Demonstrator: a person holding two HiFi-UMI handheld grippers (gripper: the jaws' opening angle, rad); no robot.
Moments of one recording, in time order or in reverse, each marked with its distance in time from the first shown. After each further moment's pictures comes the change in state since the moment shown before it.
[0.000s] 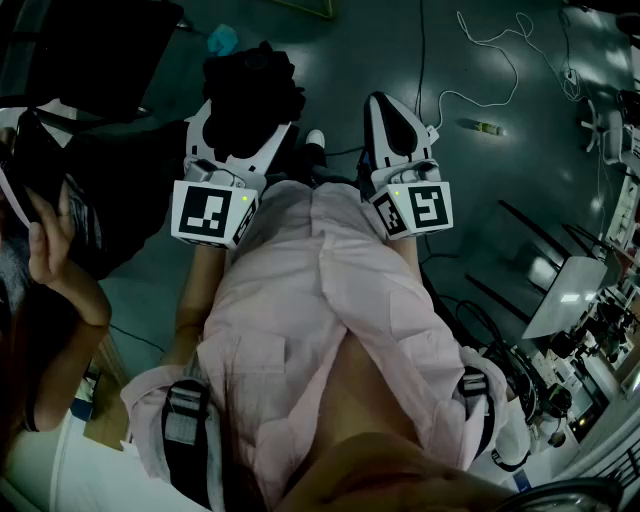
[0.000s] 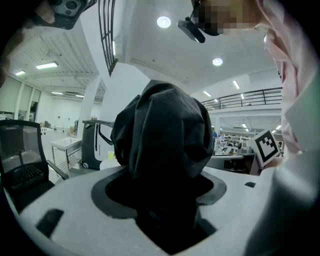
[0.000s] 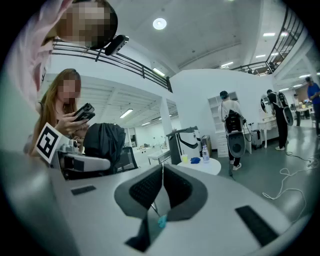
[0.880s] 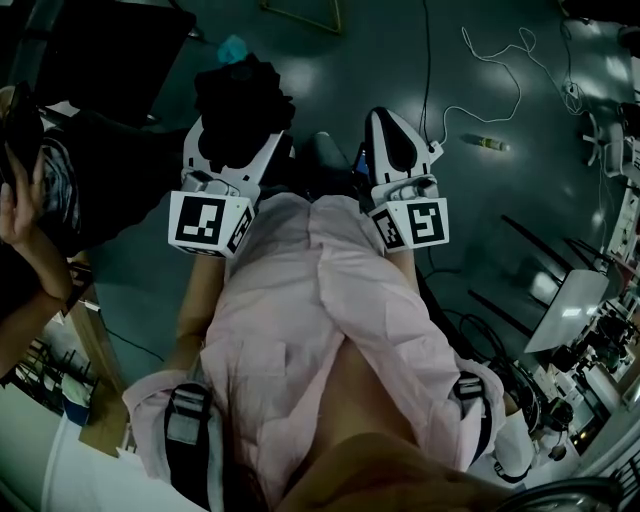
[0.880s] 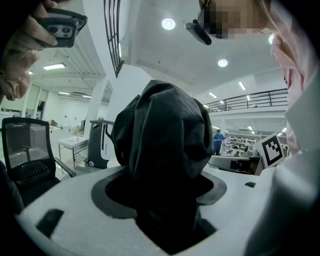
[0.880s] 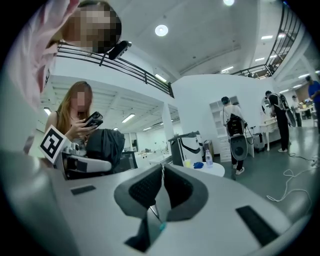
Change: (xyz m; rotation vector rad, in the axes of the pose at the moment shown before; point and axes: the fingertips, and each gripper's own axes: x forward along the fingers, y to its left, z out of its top) left arm -0.024 0.026 -0.009 -0.033 -0.008 0.063; right arm -0.001 0.020 -0.001 -0.003 -0.064 0.013
